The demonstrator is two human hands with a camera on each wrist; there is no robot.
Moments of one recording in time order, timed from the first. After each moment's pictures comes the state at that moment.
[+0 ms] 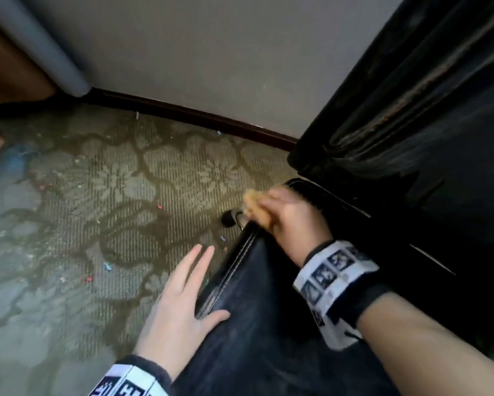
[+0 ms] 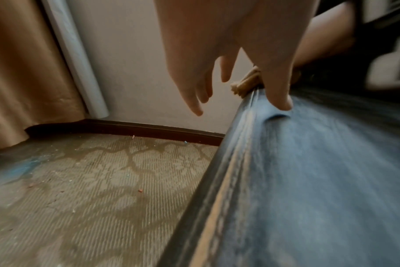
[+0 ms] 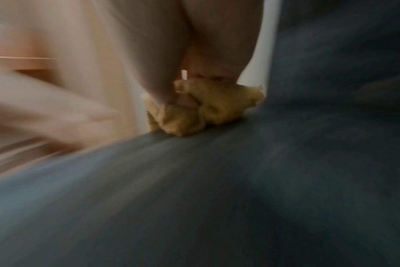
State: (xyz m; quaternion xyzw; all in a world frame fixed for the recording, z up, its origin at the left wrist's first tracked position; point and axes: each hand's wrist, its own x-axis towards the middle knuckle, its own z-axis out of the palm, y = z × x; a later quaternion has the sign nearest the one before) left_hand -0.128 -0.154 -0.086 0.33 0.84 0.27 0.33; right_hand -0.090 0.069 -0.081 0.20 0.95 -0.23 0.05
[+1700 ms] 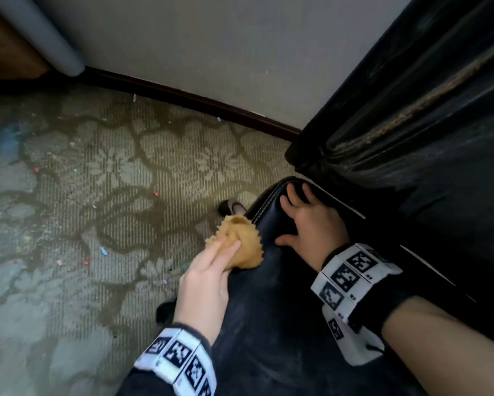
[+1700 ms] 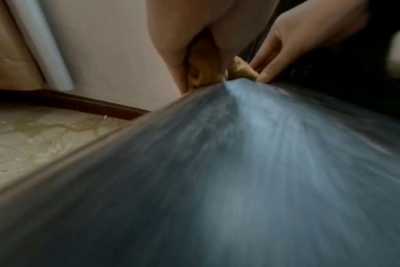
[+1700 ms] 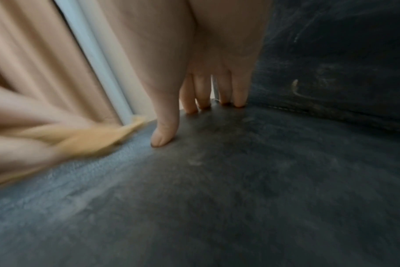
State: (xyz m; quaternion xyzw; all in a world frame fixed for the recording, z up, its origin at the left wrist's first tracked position) left_hand -0.107 -0.099 -0.096 0.29 0.86 0.35 0.23; right_hand -0.081 0.096 -0.052 0.24 0.90 -0.12 0.33
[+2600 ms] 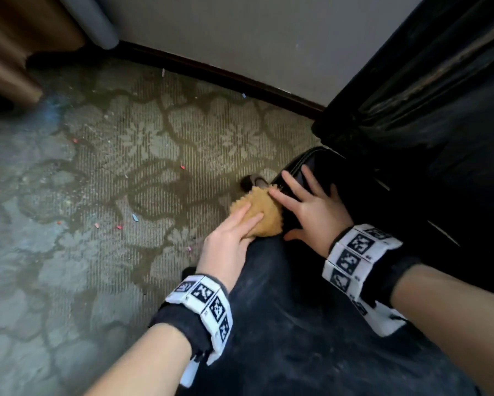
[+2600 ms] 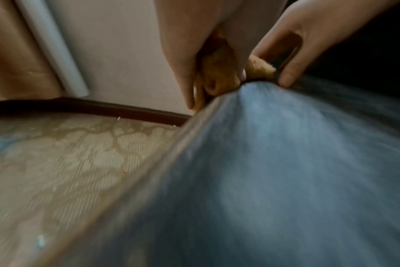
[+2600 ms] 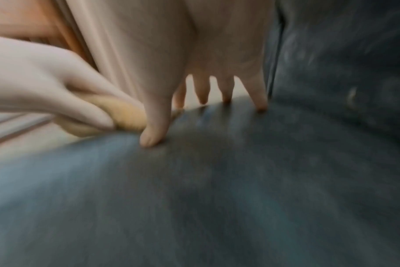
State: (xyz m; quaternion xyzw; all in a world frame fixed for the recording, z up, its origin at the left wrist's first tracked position) left_hand -0.118 -0.116 -0.091 0.29 0.84 0.35 0.29; right_hand -0.073 0.055 -0.043 0.12 0.92 -0.11 0.36
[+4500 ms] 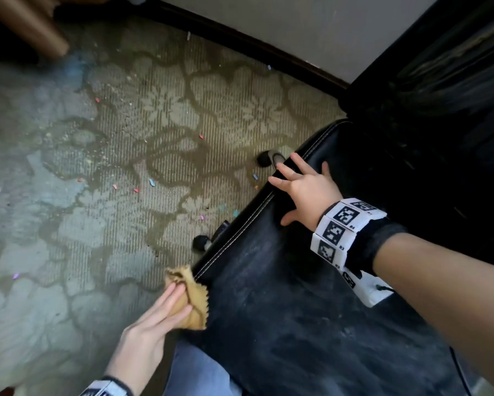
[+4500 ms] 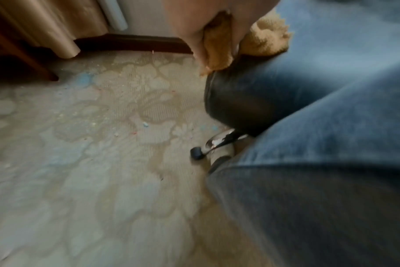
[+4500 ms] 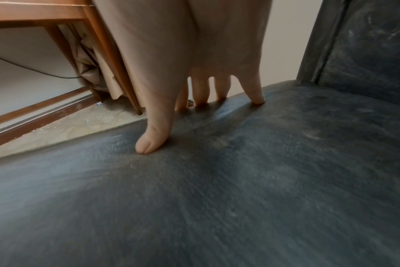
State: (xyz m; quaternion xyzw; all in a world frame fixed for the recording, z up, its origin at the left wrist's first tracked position) left_hand -0.025 -0.354 -0.085 0.31 0.84 0.27 0.35; right_hand -0.083 0.018 -0.063 0.05 0.90 -0.11 0.41
